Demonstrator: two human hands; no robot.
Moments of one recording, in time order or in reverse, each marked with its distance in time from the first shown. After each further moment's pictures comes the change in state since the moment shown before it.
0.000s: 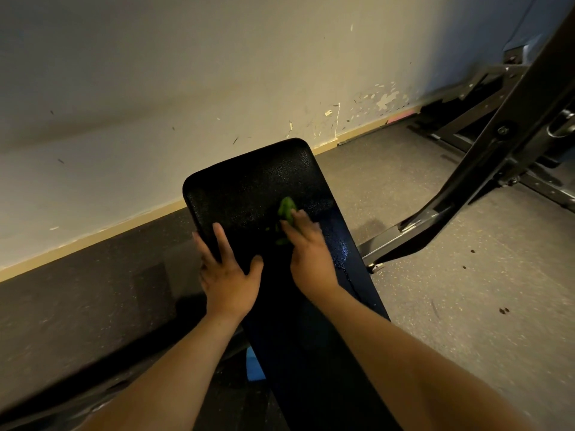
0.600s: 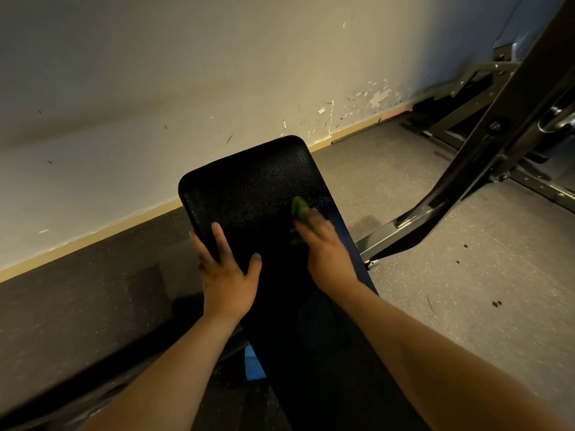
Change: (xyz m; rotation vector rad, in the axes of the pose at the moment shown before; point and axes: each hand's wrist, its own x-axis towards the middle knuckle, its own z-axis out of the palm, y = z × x) left_hand -0.001 -0.003 -0.004 -0.050 -0.050 0.037; right_hand -0.006 0.034 -0.017 -0.133 -0.011 -0.064
